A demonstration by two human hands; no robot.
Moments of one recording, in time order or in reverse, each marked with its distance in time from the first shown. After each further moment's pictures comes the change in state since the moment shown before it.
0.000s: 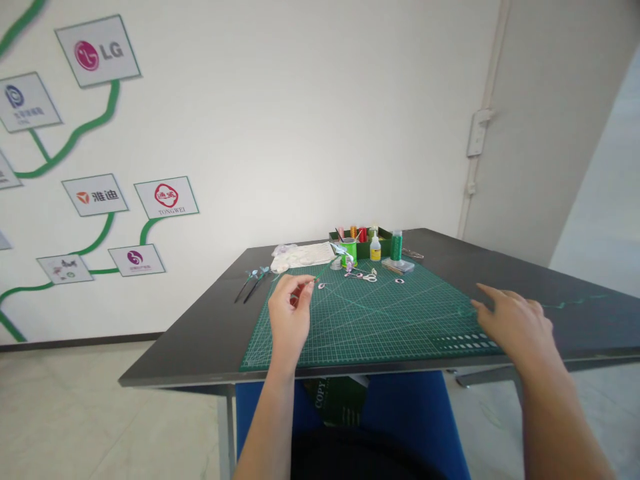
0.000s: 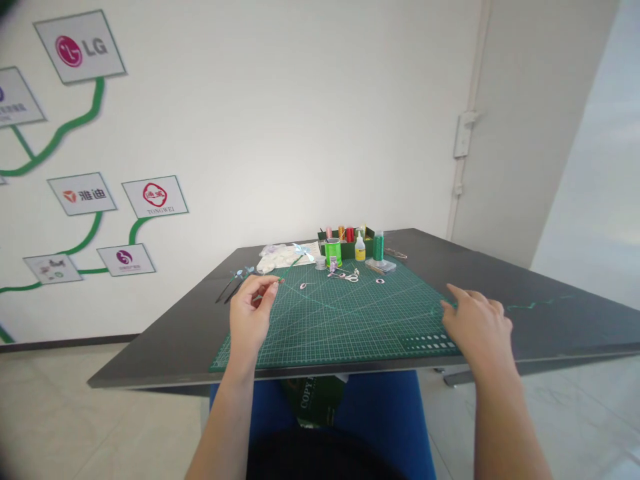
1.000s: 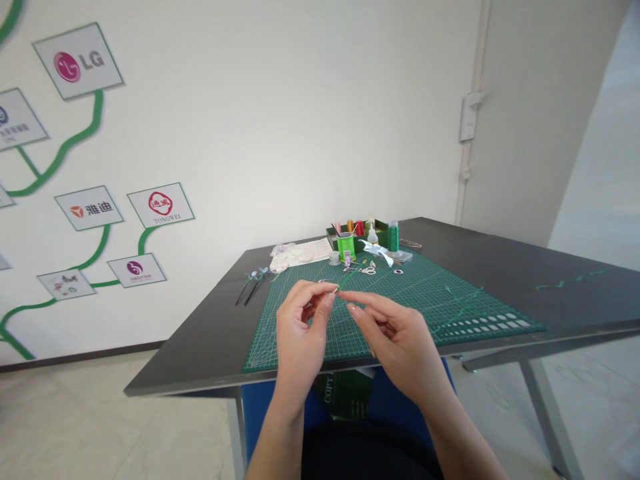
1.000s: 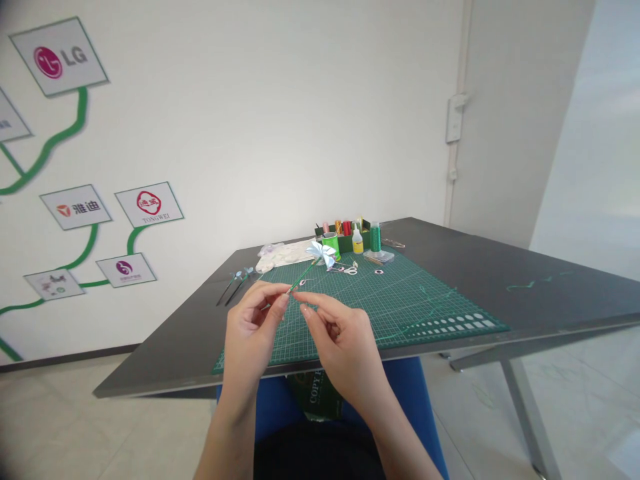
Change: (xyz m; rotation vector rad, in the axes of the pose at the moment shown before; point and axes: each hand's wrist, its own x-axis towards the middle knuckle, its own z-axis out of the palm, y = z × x) left_hand -0.027 0.048 0.002 -0.151 -0.182 0.033; right_hand -0.091 -0.198 0.005 0.925 -0.450 -0.095
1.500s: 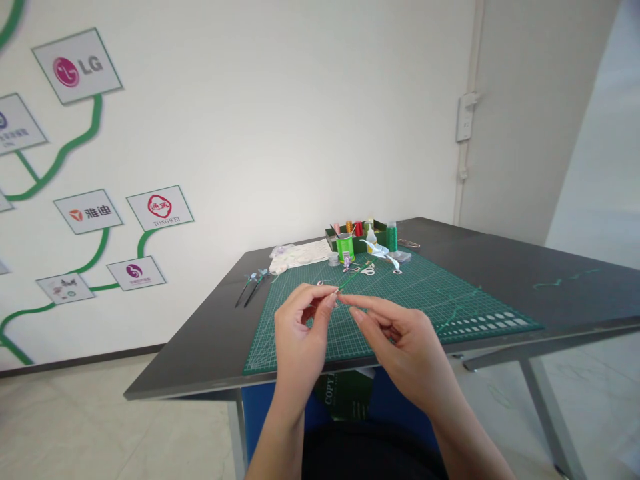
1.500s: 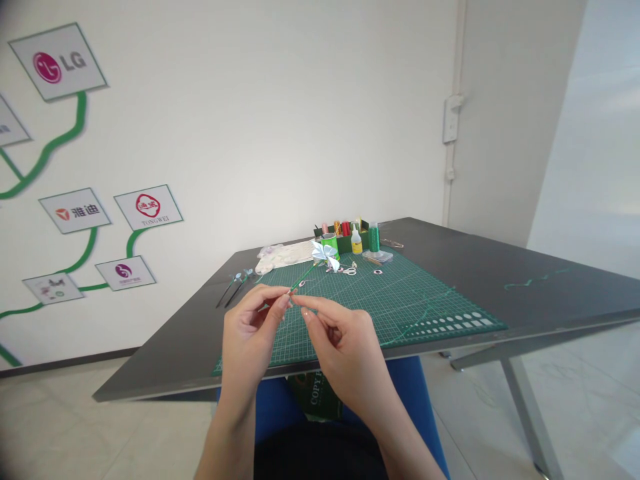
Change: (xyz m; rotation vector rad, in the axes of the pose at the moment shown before) left_hand -0.001 0.007 0.001 0.039 -0.003 -0.005; right_hand -0.003 -0.013 -0.006 -0.083 -0.010 -0.006
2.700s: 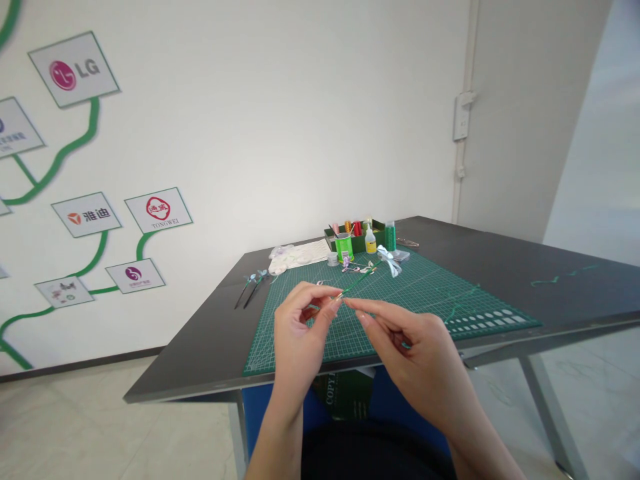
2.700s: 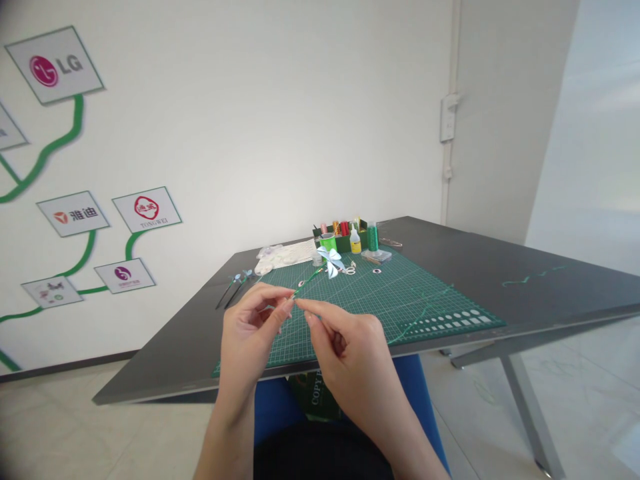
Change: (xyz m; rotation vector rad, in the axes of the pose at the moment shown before) left_hand 0.002 0.000 -0.001 -0.082 -0.066 -0.047; right_hand -0.010 -0.015 -0.010 -0.202 0.066 -0.089
